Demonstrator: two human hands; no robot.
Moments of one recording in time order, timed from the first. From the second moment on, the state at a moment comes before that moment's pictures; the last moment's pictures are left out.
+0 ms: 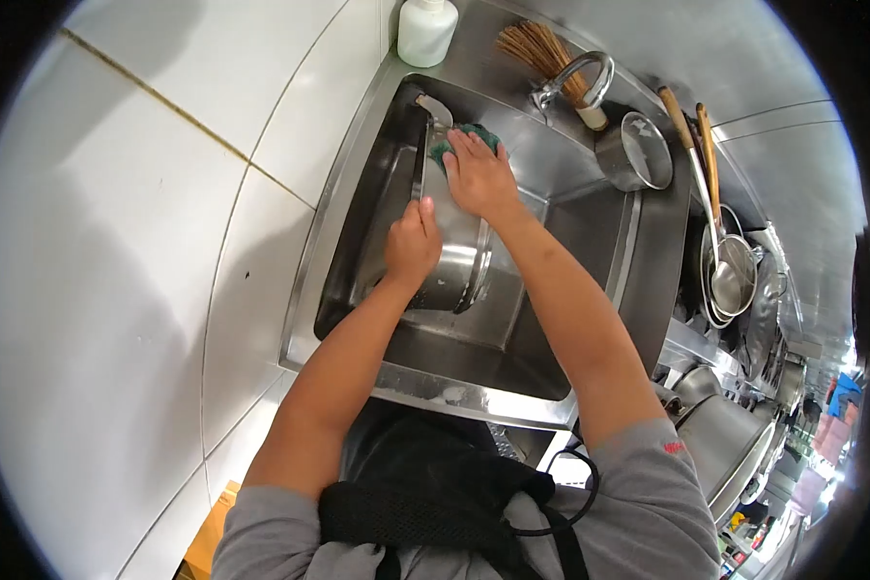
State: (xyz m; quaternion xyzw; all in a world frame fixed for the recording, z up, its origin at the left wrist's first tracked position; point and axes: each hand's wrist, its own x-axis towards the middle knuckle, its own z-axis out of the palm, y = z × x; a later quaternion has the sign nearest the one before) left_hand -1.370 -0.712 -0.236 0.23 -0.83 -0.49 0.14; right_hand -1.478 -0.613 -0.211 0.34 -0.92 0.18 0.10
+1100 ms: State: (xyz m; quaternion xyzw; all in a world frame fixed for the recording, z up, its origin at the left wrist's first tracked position) left_hand -1.372 -0.708 -0.242 0.22 -0.87 -0.41 0.17; right_hand -1.596 -0.382 -0.106 0.09 -0.89 0.32 0.33
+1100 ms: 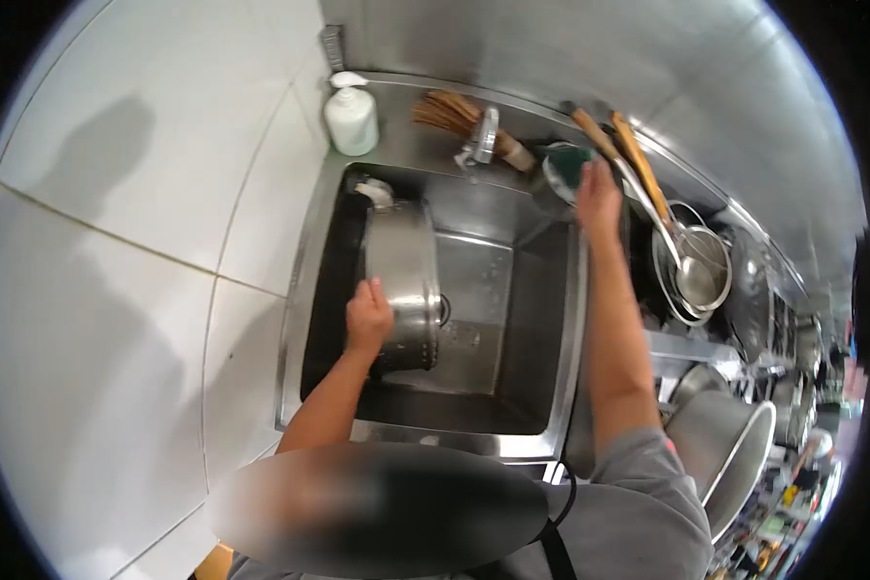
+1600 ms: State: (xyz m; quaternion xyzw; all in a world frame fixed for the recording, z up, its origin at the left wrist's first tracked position) left_hand -1.324 -0.680 -0.244 0.08 -0.92 -0.38 0.11; right_hand -1.791 -0.329 -0.274 -0.11 -0.98 0.04 -0.16
